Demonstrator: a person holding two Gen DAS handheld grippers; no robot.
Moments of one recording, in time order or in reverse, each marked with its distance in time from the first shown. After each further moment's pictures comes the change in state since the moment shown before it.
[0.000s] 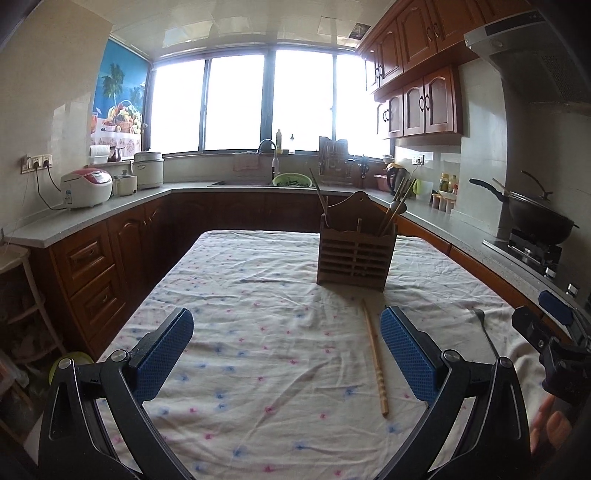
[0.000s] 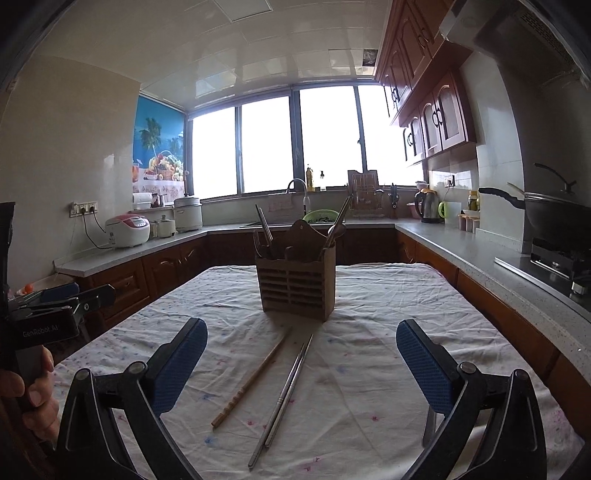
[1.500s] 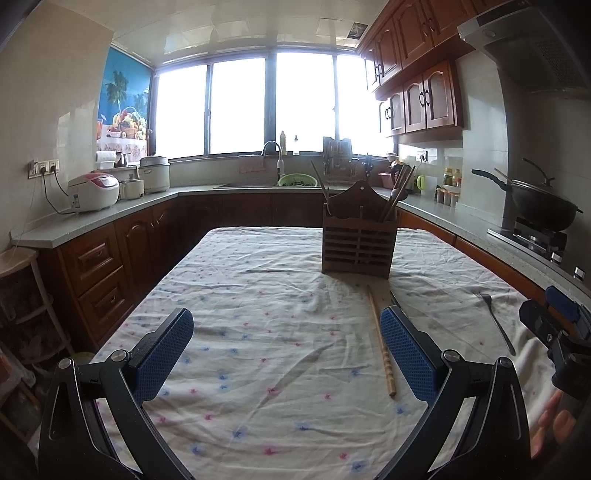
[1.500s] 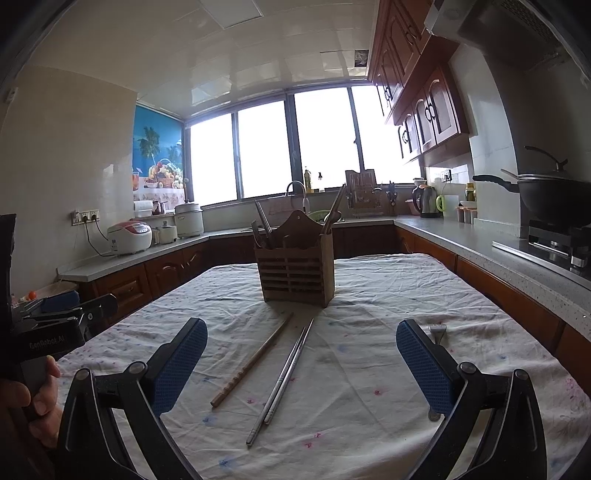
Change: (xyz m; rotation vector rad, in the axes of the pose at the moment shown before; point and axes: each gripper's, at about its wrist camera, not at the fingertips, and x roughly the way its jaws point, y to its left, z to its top) left arm -0.007 -0.008 -0.022 0.030 -0.019 0.037; right arm -0.017 -0.002 -0.025 0.033 -0.027 0.017
